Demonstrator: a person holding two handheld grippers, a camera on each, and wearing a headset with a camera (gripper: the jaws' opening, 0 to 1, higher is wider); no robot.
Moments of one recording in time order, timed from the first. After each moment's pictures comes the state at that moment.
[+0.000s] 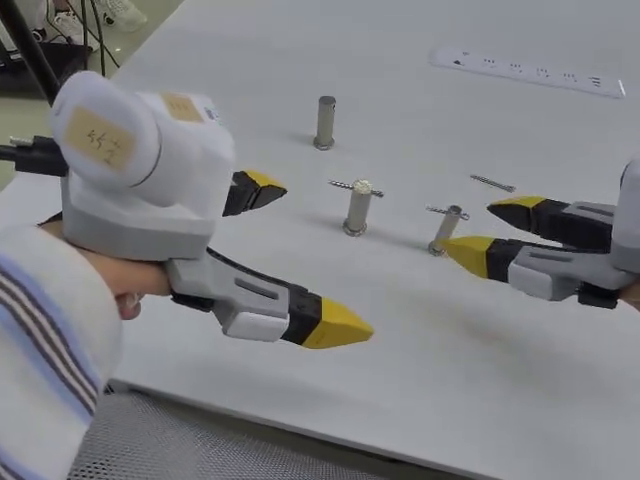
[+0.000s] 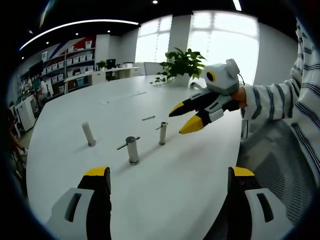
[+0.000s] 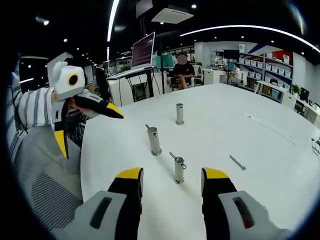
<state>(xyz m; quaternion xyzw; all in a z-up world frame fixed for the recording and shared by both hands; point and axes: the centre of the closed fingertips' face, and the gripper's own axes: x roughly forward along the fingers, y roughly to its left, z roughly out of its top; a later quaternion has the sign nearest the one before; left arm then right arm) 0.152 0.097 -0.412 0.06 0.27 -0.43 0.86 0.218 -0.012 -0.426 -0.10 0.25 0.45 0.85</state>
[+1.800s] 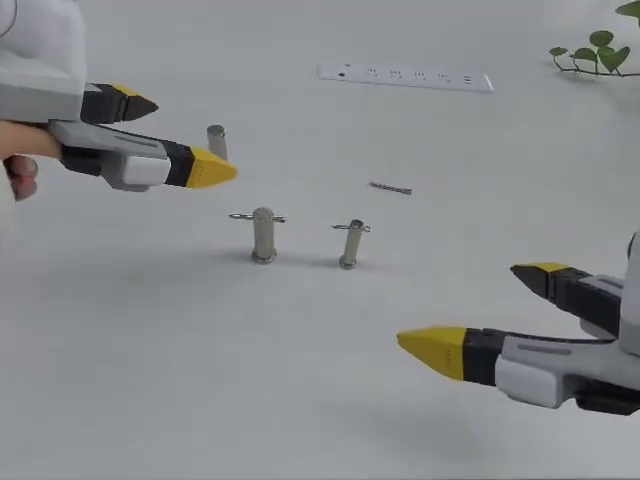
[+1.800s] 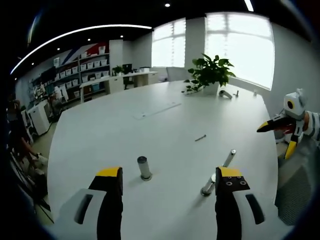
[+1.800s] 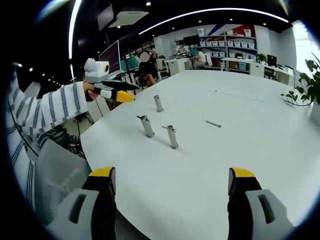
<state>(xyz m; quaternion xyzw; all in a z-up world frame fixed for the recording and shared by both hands) 0.292 0.149 -0.387 0.08 0.25 -0.36 0.89 0.159 -0.073 -0.413 -0.01 0.32 0.32 0.89</state>
